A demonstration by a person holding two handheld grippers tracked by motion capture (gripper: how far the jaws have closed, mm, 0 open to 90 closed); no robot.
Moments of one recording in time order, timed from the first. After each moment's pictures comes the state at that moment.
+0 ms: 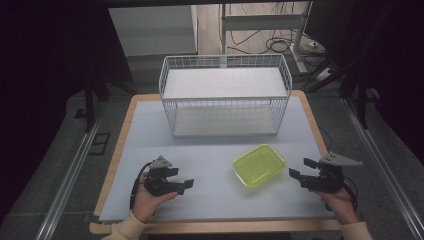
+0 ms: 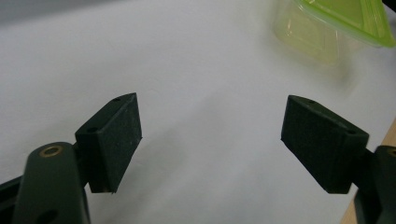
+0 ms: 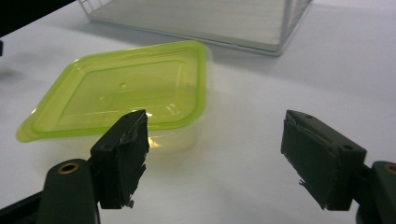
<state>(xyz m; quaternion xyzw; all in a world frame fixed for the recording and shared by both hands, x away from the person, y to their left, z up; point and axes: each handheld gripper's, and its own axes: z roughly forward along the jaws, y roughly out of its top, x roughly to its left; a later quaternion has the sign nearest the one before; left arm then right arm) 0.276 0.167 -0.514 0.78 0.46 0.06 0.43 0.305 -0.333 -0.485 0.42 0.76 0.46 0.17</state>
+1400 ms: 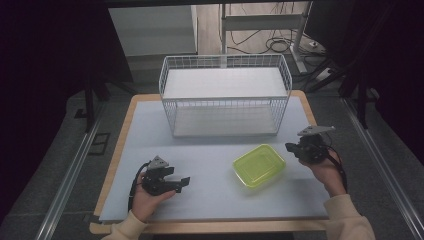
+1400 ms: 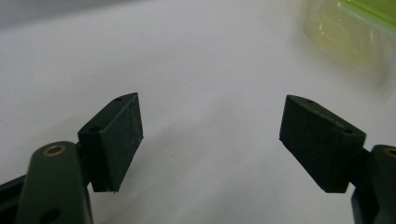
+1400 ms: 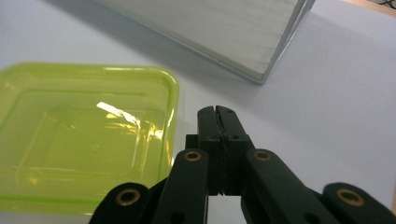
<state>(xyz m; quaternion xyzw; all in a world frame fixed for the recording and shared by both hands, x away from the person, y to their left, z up) 0.279 0.171 -0.526 0.77 0.48 0.09 0.42 0.371 -0.289 -0.449 0.40 0.83 0.34 0.19</state>
